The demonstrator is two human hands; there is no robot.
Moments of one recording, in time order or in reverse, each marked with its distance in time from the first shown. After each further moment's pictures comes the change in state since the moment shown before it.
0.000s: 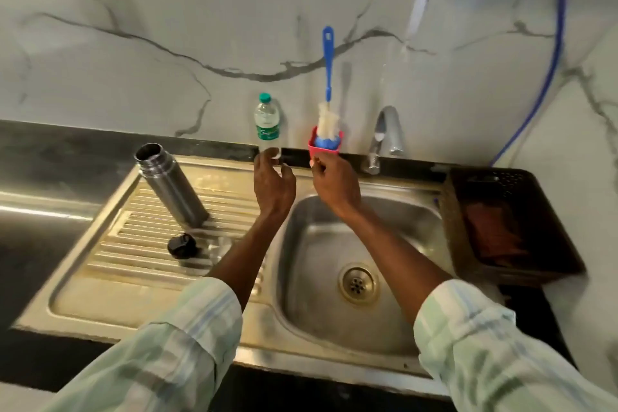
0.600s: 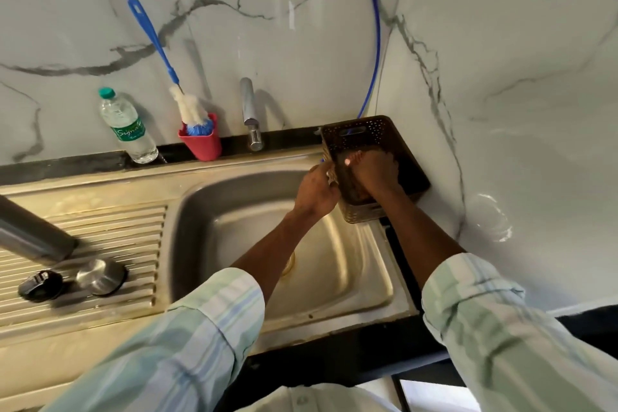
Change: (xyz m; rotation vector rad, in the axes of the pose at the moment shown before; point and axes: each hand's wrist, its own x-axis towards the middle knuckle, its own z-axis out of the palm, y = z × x) left_hand -0.182 0.100 0.176 0.086 -0.867 0.256; right_hand -0.078 0.223 -0.195 -0.497 -0.049 0.622
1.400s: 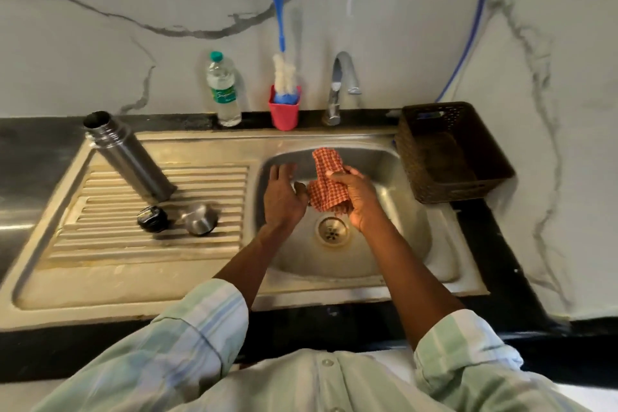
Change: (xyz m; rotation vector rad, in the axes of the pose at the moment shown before) left_hand -0.117 -0.132 -0.135 0.119 0.429 -0.135; right_hand -0.164 -0.161 0.064 1.450 -0.477 0.306
